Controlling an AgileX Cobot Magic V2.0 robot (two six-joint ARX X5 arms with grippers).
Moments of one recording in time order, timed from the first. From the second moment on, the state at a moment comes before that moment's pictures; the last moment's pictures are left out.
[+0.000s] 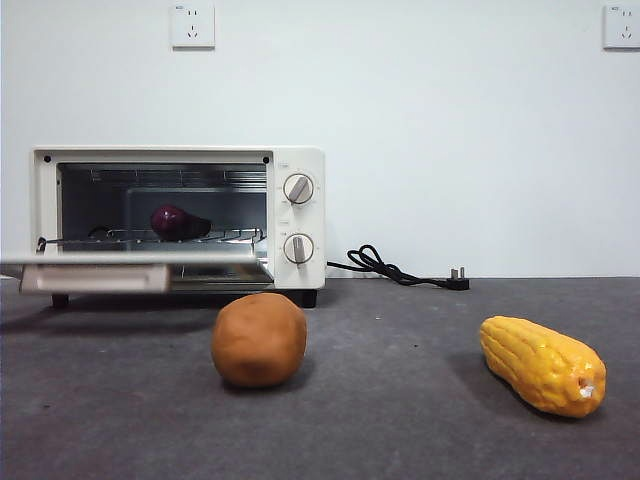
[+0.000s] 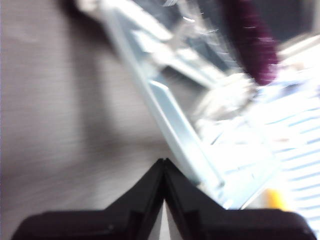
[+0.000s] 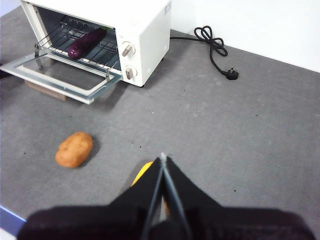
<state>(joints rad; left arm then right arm) 0.50 1.96 0.98 -0.03 1.23 0.00 0.65 0.86 1.68 -1.35 0.23 0.02</state>
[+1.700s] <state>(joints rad) 0.35 1.70 1.28 -0.13 0.97 -0.14 0.65 0.86 1.68 -1.35 0.23 0.04</state>
